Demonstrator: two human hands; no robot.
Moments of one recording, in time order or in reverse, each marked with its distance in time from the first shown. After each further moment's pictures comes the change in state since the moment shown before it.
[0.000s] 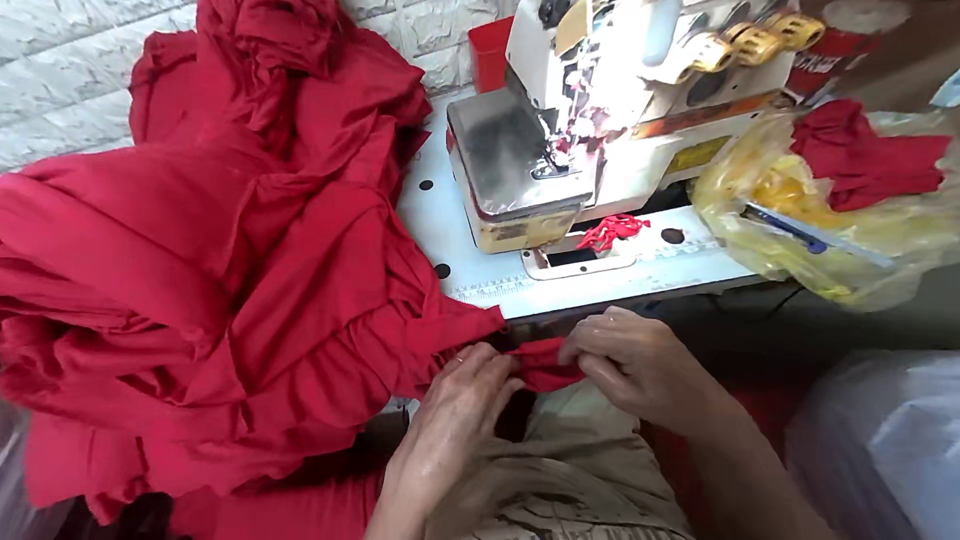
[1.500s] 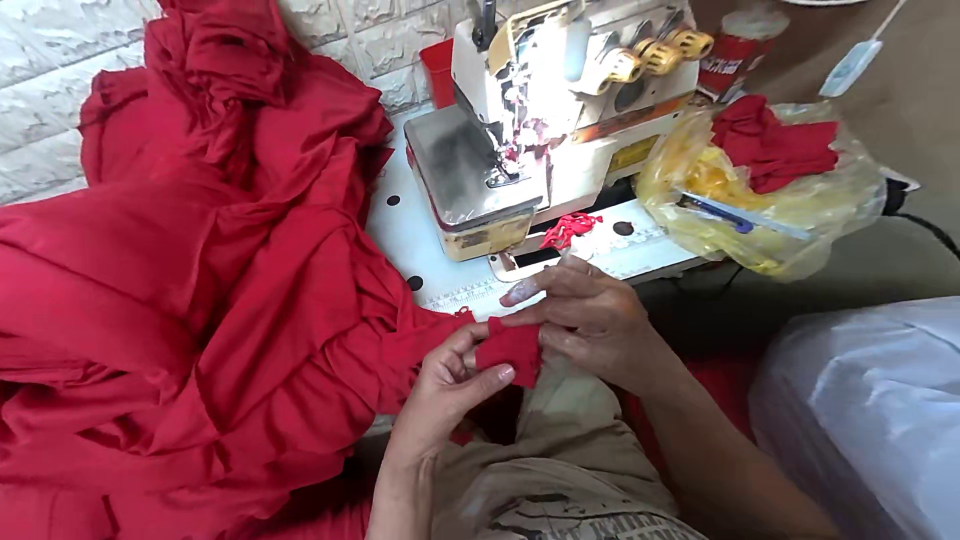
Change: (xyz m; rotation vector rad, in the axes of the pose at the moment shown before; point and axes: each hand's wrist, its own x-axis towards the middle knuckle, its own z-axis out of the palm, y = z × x) left_hand 0.020 -0.011 0.011 -1.287 -0.083 -0.211; right_hand 0.030 -0.001 -0.002 0.119 0.219 -0.097
